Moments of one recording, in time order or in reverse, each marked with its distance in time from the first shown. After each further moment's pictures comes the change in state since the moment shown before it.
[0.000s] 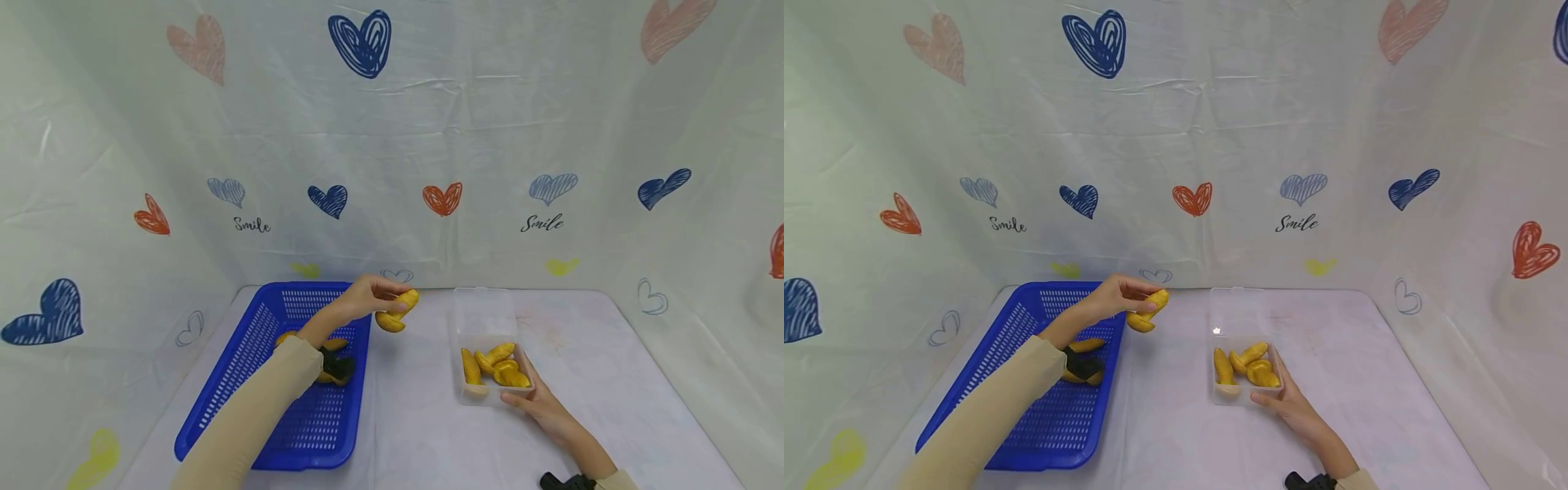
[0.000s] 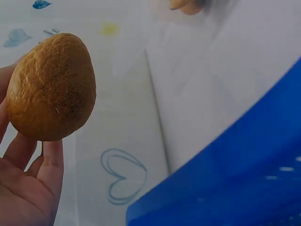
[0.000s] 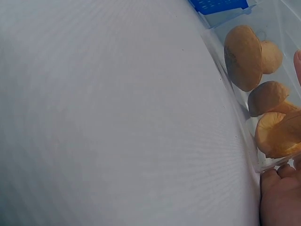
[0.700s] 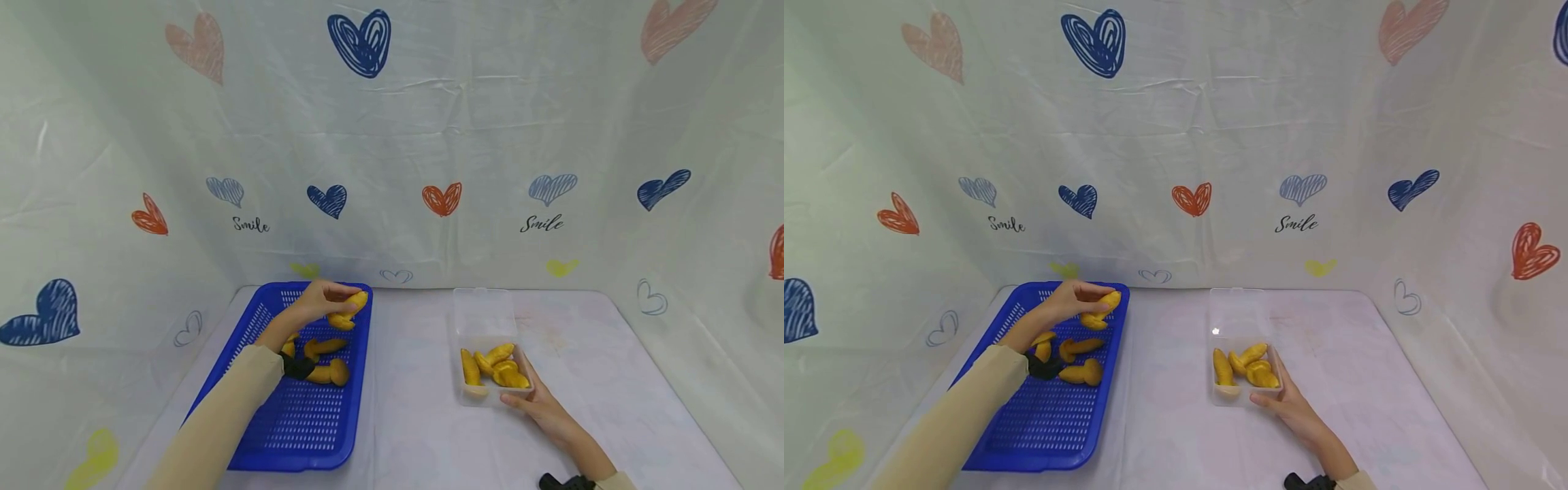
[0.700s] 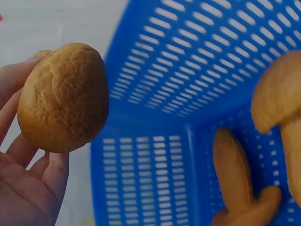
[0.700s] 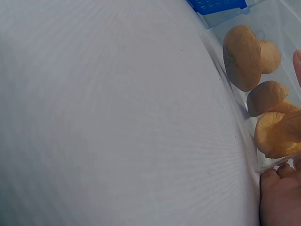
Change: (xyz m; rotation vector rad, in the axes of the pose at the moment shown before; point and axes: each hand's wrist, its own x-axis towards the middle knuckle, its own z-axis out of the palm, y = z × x) left_hand -0.039 -0.048 -0.059 0.065 0.130 -0.101; right_hand 0.001 0.003 0.000 0.006 0.012 0.002
